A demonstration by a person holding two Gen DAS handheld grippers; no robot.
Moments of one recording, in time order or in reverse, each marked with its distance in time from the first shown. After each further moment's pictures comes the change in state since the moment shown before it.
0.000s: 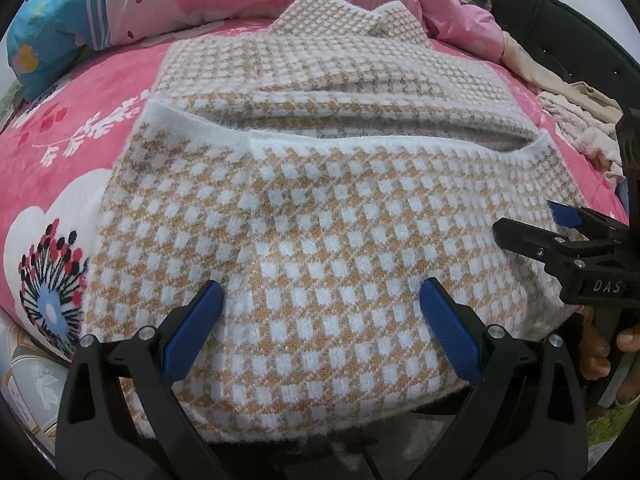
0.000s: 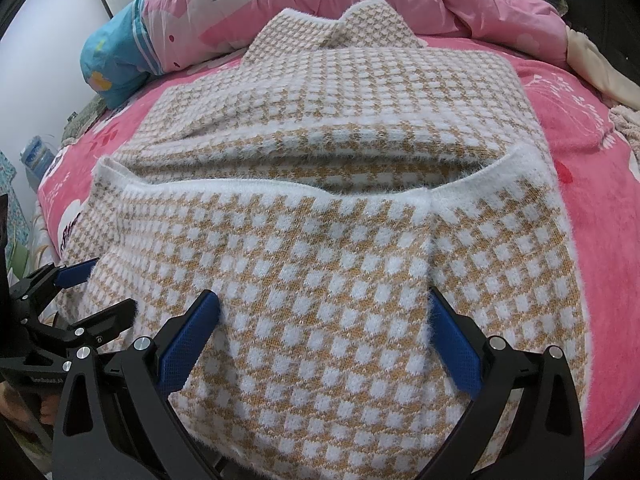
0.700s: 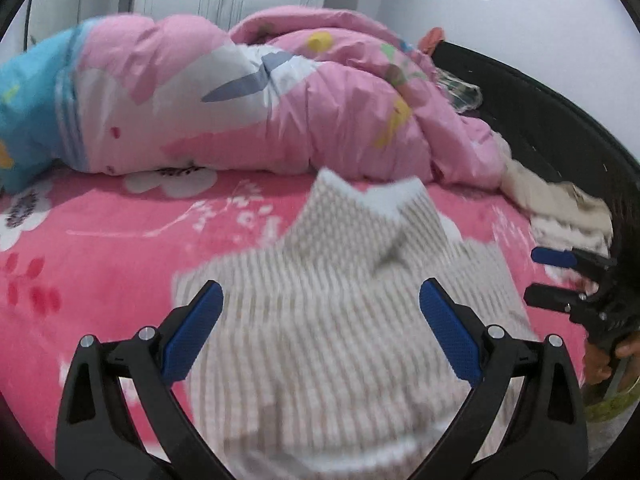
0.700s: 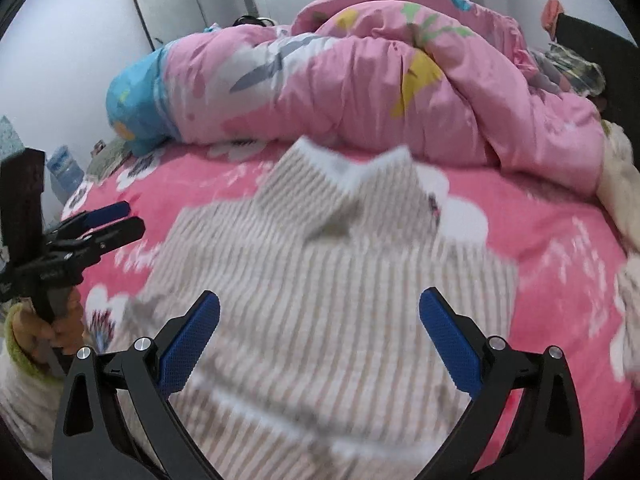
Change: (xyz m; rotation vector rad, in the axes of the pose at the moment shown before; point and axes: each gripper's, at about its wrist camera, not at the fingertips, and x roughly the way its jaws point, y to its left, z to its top) left arm -0.017 0.054 0.231 -0.010 -0.248 -0.100; right arm -0.031 -0.026 0.206 -0.095 -0.133 0.108
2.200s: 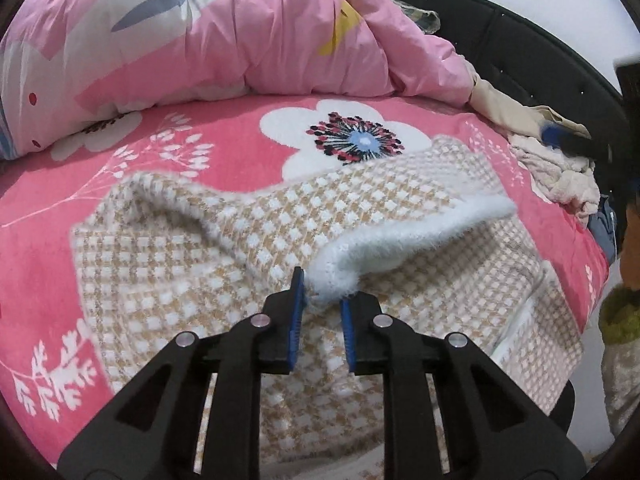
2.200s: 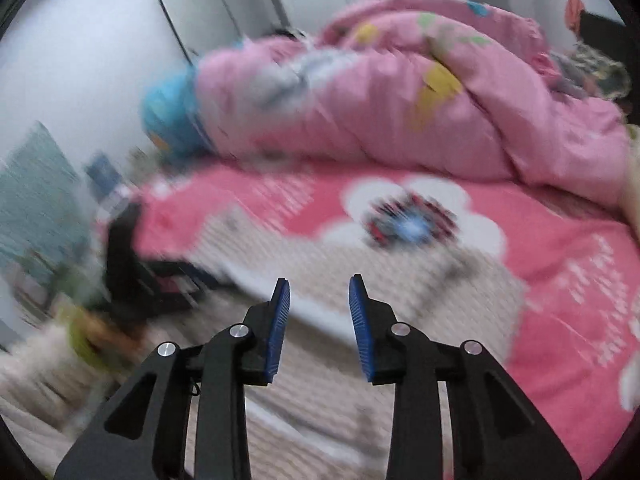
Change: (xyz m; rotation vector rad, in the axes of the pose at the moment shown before) left arm 0.057 -0.019 -0.054 0.155 0.202 -0.124; right arm -0.021 -0.002 0.002 -0.030 -0.037 0.206
